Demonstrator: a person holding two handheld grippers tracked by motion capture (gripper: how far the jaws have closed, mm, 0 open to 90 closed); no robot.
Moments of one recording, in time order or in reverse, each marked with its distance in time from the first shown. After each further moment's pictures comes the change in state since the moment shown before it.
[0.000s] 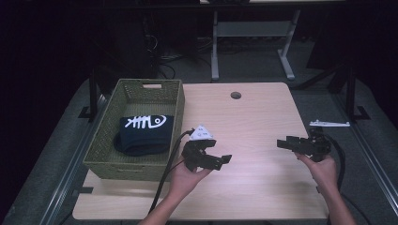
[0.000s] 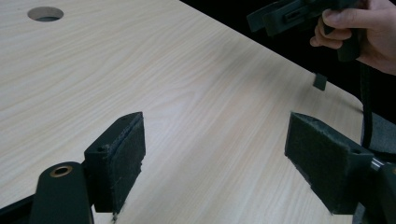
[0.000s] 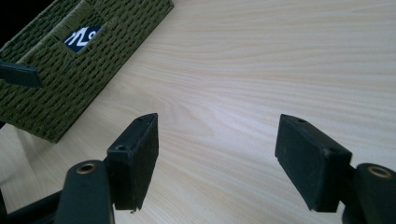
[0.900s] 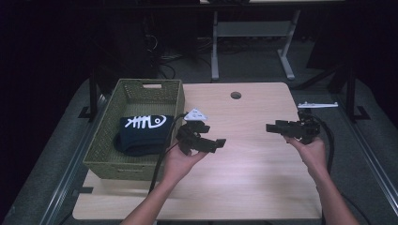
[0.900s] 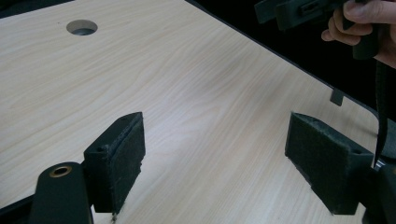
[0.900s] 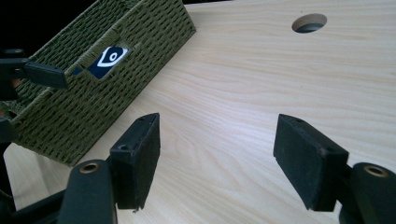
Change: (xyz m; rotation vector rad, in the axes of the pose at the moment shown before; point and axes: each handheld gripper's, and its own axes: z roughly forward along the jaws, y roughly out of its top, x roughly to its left) left arm 0.026 0.037 -0.013 0.026 0.044 -0.022; right arm 0.028 0.053 0.018 -0.005 0.036 -0.057
